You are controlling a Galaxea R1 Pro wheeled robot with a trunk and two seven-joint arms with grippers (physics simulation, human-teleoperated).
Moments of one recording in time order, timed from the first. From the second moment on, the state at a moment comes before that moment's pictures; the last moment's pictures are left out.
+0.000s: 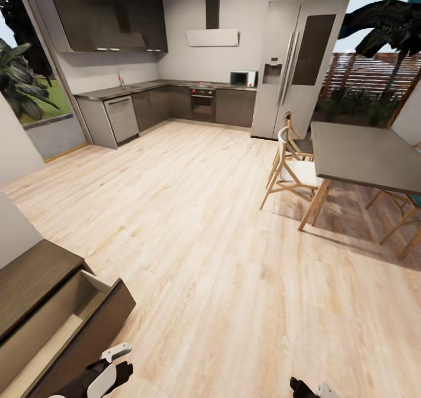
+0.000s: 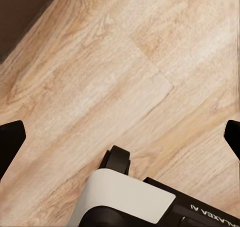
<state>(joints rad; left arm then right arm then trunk) -0.52 0.13 -0.50 -0.30 0.92 0.25 0.32 -0.39 -0.06 0.17 -0.21 -0.95 -0.14 -0.07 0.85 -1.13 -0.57</state>
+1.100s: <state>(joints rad) -0.52 0.13 -0.50 -0.30 0.91 0.25 0.32 -0.39 -0.06 0.17 -0.21 -0.95 -0.14 -0.07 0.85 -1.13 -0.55</state>
